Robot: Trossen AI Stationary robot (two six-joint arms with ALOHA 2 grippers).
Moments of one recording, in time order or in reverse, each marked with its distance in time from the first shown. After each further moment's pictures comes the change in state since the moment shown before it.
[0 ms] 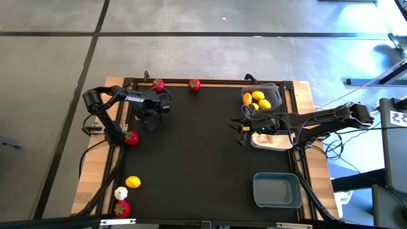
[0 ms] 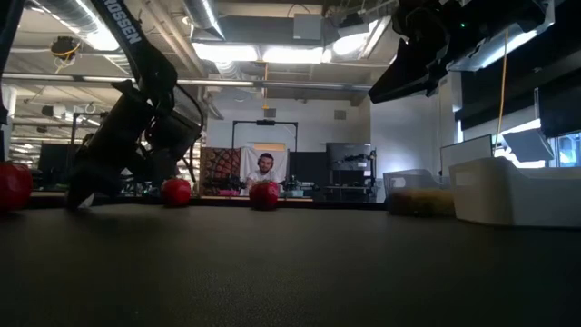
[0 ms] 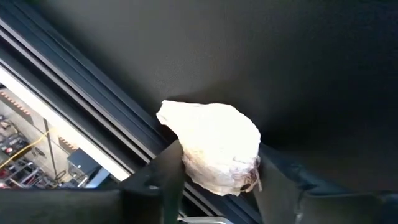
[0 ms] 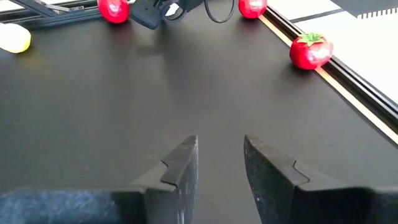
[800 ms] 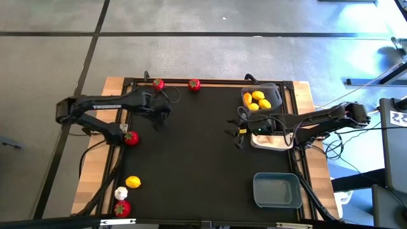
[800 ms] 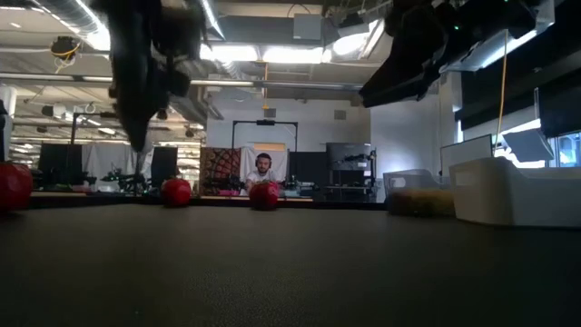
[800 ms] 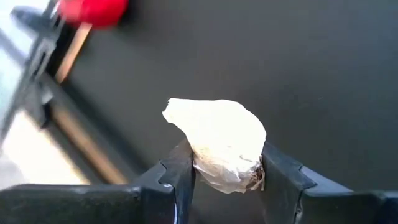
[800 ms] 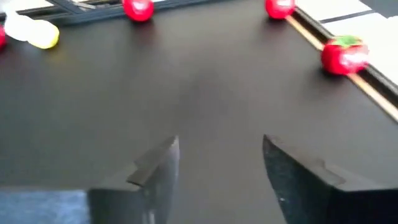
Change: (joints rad) left arm -0.278 -0.390 0.181 -0.027 0.032 -0.117; right arm 0.000 0.061 0.001 0.079 -0.082 -0.028
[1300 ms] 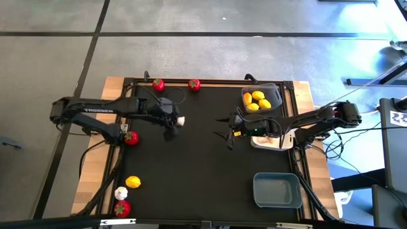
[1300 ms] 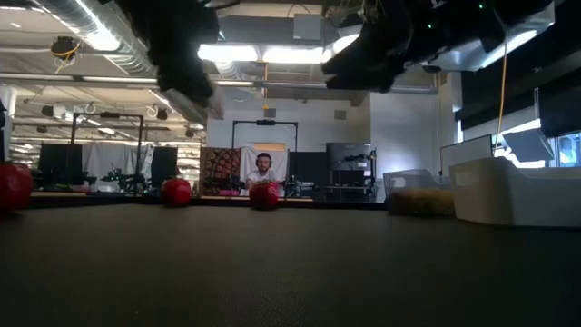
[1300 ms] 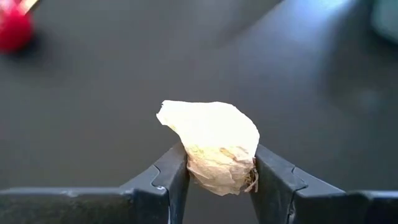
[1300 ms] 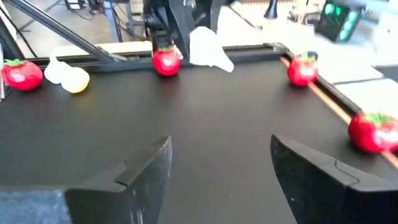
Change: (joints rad) left arm -0.163 -0.094 0.006 0.488 0.319 0.078; right arm 0.000 0.144 0.000 0.385 -0.041 -0.140
